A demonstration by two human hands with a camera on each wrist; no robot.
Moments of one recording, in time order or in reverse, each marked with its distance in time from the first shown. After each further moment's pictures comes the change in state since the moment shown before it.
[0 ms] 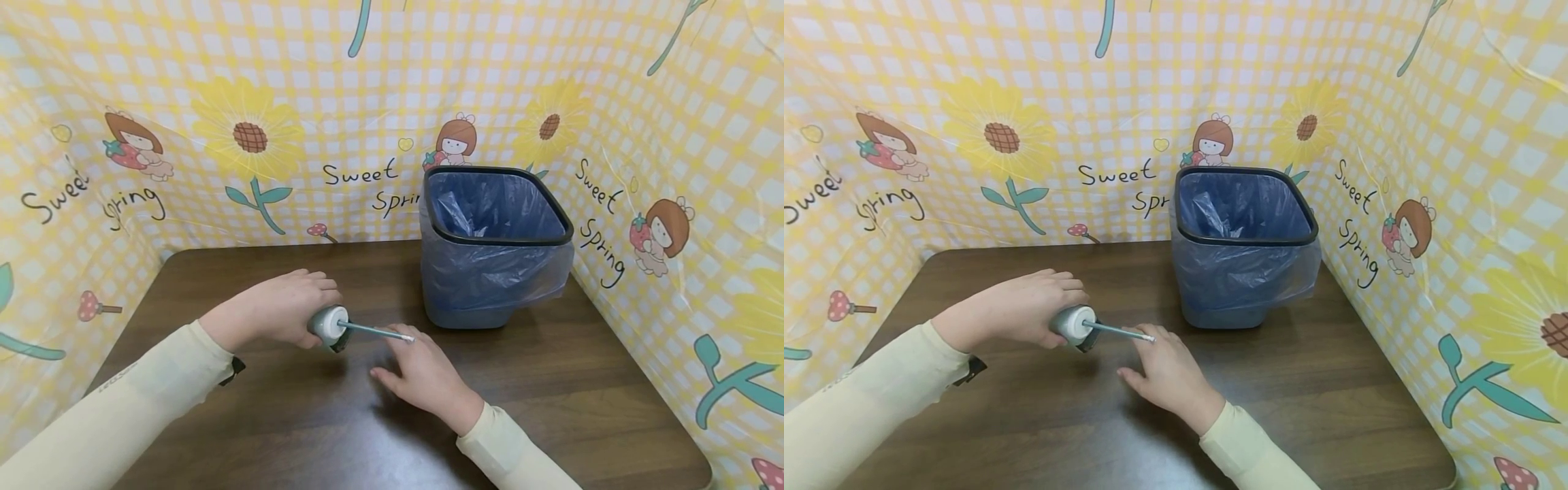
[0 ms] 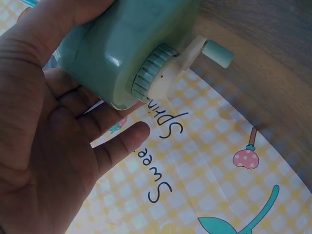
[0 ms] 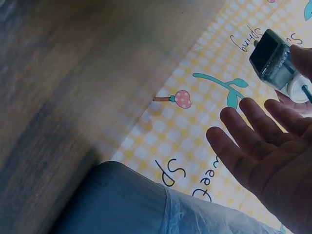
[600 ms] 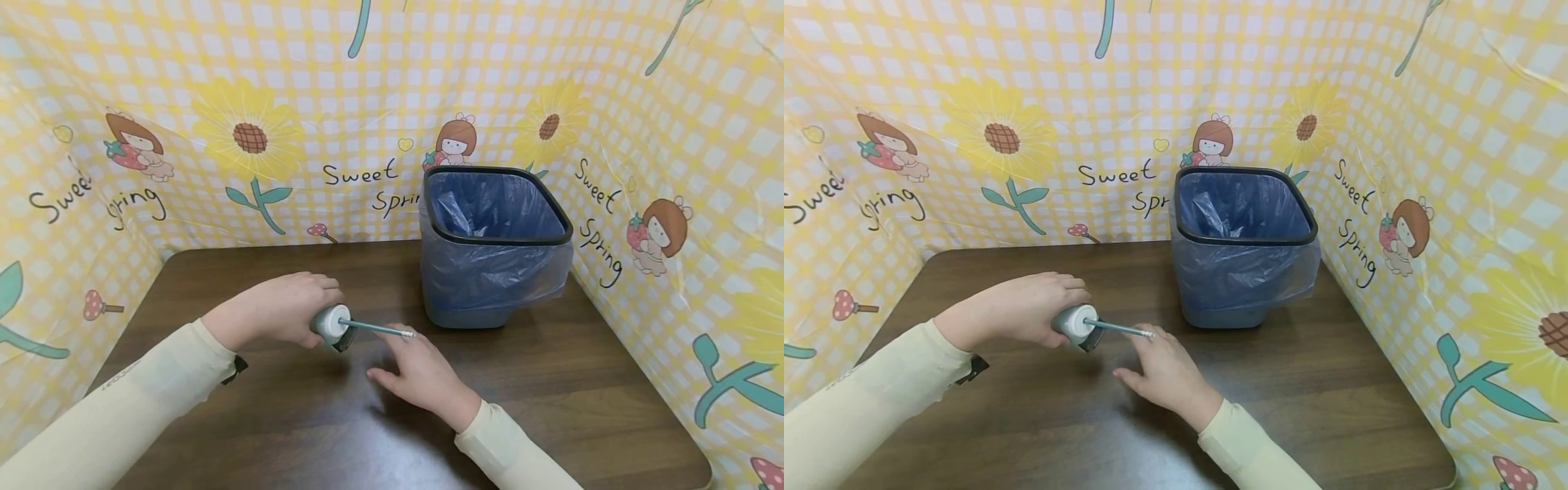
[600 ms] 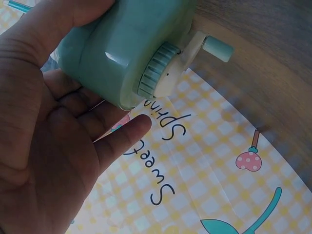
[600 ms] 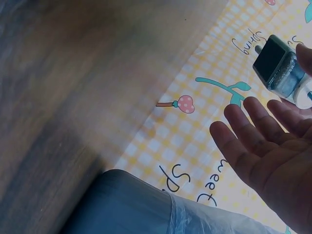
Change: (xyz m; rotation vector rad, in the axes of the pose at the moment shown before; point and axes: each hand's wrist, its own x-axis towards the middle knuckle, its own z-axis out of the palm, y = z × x) left_hand 0.001 0.003 -0.004 -0.056 0.001 0.005; right_hand 0.003 0.000 0.003 0.086 -0.026 0.001
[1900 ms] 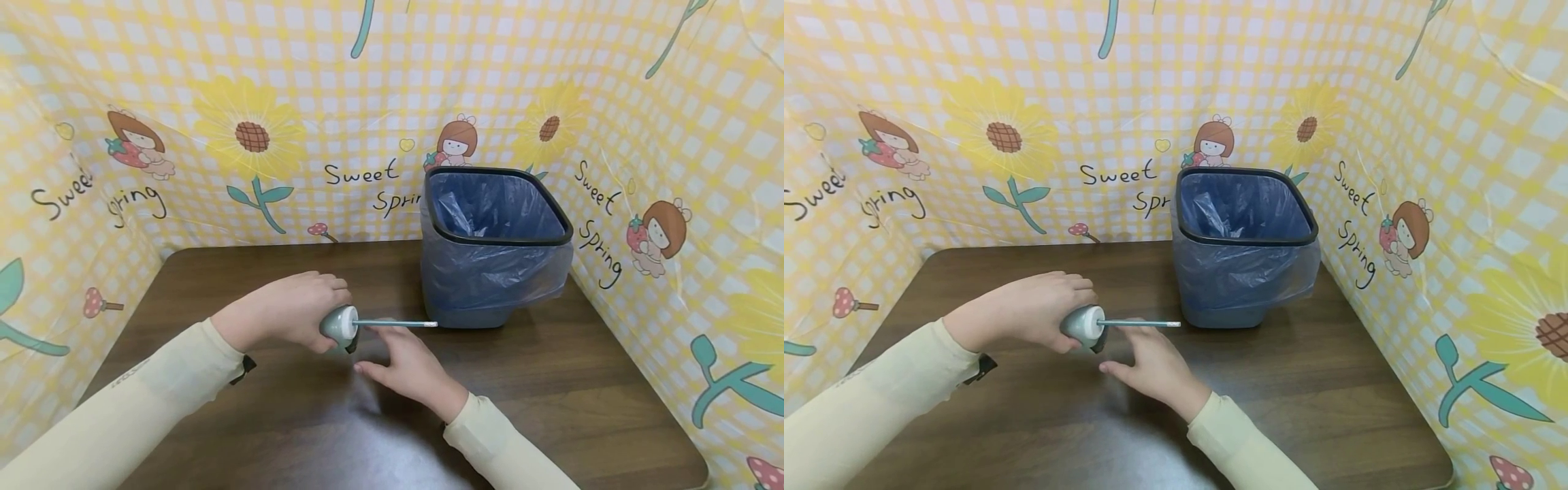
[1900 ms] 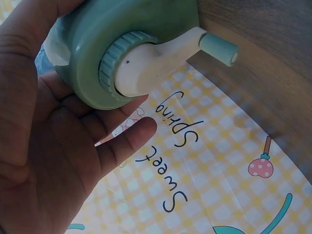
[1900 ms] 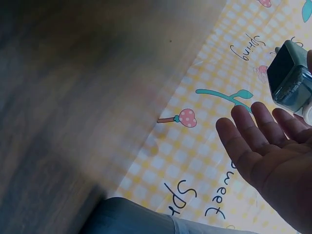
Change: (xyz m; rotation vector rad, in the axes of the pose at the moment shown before) left_hand 0.005 0.012 -0.003 0.060 0.018 0.010; right_hand 0.015 -0.013 0.004 0.188 -0.073 0.176
